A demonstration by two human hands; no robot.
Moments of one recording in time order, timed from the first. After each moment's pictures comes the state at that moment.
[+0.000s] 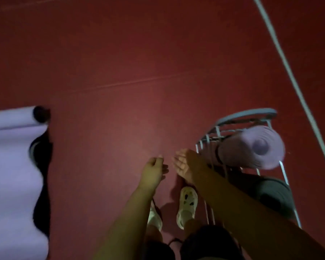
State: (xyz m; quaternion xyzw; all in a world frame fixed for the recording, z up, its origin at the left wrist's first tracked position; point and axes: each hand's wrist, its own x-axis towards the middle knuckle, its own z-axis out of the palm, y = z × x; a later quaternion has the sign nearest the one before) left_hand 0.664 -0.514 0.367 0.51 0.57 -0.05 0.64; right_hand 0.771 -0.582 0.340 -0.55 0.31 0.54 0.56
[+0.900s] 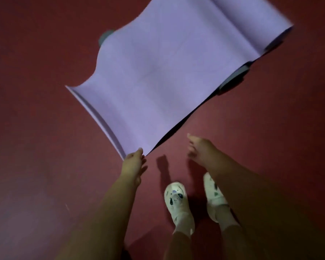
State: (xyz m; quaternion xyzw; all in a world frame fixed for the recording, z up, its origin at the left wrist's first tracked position) left_hand -0.094 -0.215 0.106 -0.08 0.79 0.32 0.52; right_hand 0.083 -0.126 0.069 -0.68 -0.09 0.72 0.11
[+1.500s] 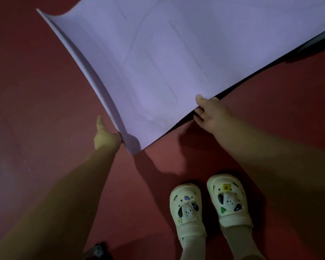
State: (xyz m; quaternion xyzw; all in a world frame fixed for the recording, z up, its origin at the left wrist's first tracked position) left_hand -0.239 -0.242 -0.132 0.06 0.93 0.12 0.35; right_hand -0.021 -0.082 -0.133 -0.67 -0.11 0.72 0.14
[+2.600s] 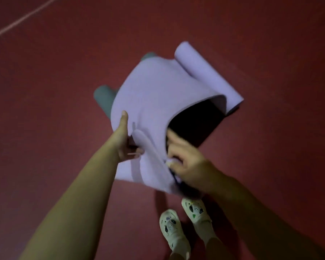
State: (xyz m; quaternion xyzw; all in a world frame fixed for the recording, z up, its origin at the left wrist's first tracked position) left_hand -0.117 -0.069 0.301 0.14 0.70 0.22 0.66; right_hand 0.095 -0.107 0.313 -0.41 -0.73 0.48 0.27
